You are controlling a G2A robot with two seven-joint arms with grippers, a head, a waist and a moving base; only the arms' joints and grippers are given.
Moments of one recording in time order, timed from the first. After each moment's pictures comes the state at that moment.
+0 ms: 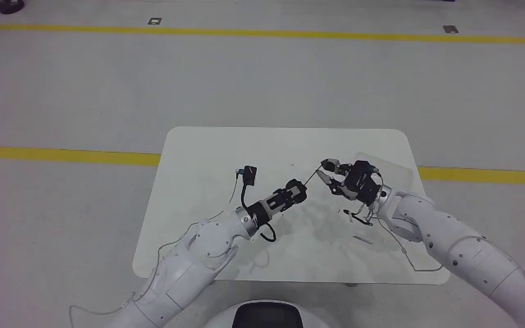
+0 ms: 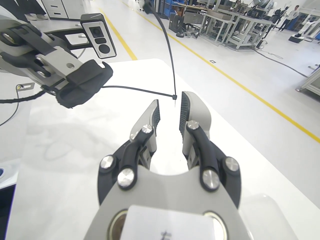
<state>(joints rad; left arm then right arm) 1.30 -1.28 -0.93 -1.56 -0.16 -0.23 -0.32 -0.68 -0.71 0.27 -1.37 -0.87 -0.34 -0.50</state>
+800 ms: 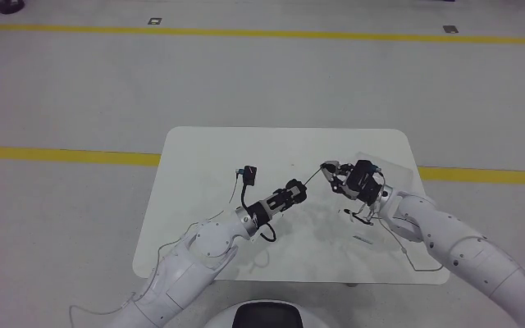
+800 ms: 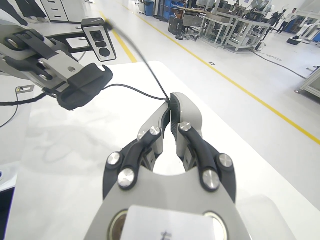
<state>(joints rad) 1.30 -1.28 -0.93 -1.56 -0.16 -0.23 -0.32 -0.69 -0.71 0.28 -1.37 -0.87 -0.34 -0.52</state>
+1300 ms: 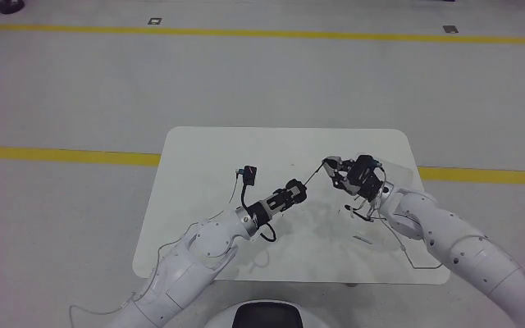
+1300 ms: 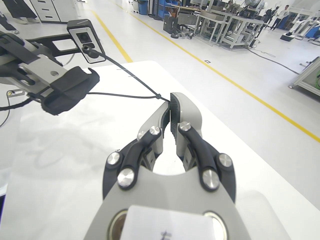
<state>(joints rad) 1.30 -1.28 -0.93 -1.56 -0.16 -0.23 -0.32 -0.71 -0.72 0.34 -1.36 -0.86 -0.34 -0.46</state>
